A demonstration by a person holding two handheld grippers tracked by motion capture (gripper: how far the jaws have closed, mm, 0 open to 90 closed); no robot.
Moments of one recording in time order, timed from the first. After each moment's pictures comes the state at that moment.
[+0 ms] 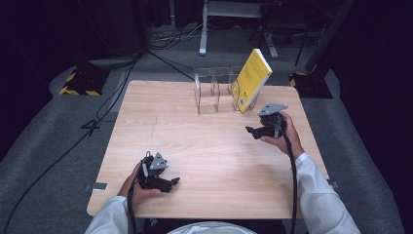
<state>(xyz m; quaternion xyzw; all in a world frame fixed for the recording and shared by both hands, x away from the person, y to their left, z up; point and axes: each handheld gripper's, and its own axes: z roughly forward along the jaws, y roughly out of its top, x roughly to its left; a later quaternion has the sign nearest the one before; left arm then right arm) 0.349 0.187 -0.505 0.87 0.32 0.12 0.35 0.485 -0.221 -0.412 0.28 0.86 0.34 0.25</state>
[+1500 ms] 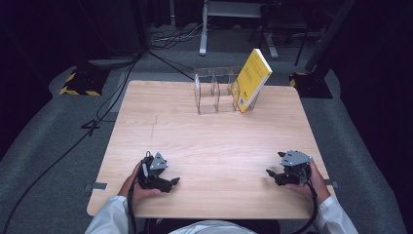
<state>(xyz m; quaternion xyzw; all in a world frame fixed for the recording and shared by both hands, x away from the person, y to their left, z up) 0.349 0.187 -0.505 0.87 0.32 0.12 0.35 0.367 -0.293 -0.478 0.26 0.88 0.32 0.25</state>
